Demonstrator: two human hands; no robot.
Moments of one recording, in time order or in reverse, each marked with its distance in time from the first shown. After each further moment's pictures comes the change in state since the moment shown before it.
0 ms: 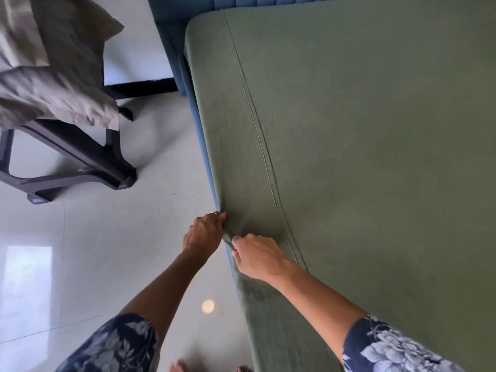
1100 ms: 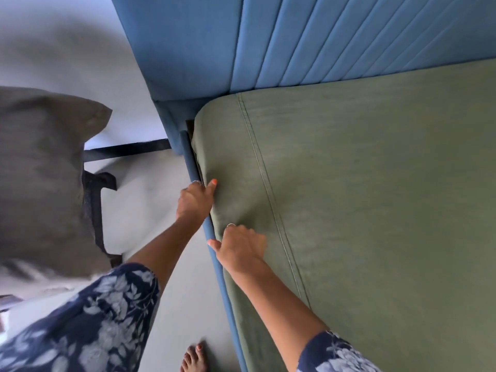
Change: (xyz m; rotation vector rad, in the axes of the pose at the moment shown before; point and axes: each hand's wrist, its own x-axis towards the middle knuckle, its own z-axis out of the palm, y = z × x) left_hand 0.370 0.096 -0.199 -0.242 0.082 -0.052; right_hand 0.313 -0.020 -0.227 0.122 0.033 0.410
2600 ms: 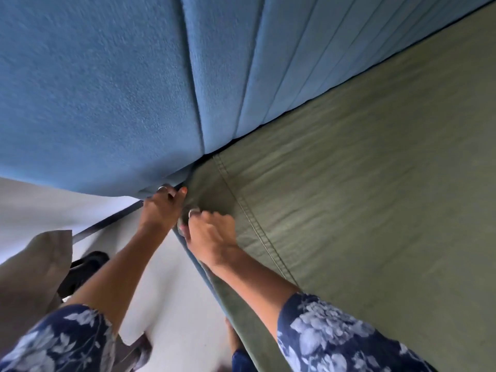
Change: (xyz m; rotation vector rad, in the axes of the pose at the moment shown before) left_hand 0.204 0.091 -0.066 0.266 -0.059 0.225; right_hand 0.200 -0.061 -0.125 0.210 0.281 -0.131
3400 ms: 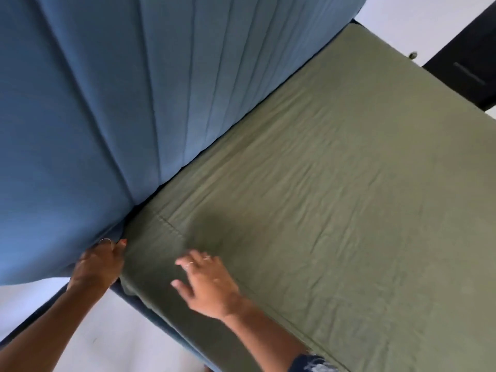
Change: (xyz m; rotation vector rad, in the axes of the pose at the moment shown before) left_hand 0.016 0.007 -0.014 0.324 -0.205 0.162; right_hand -0.069 0.060 0.009 0.119 0.252 0.042
